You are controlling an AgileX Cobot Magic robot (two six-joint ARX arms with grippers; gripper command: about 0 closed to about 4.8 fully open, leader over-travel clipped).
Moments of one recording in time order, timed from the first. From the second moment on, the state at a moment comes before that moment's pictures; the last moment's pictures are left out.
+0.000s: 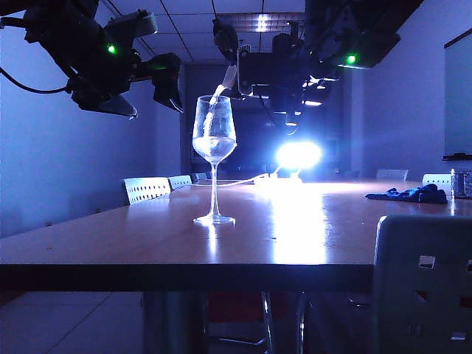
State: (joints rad) left arm -0.37 1.57 1.04 0.24 0.00 0.01; right arm 0.36 2.14 1.74 0.52 0.00 -1.55
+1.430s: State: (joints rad) left arm -0.37 1.55 1.04 0.24 0.00 0.01; right arm 0.36 2.12 1.74 0.55 0.41 -0.48
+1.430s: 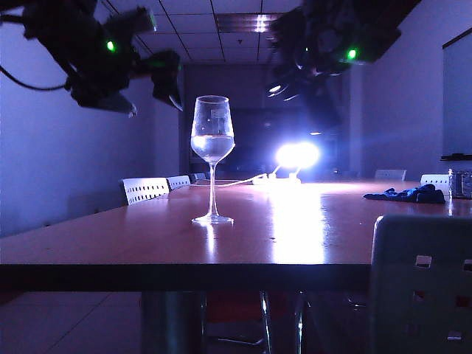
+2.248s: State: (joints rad) left arm -0.37 1.53 1.04 0.18 0.00 0.01; right arm 0.38 2.11 1.62 0.38 0.41 0.03
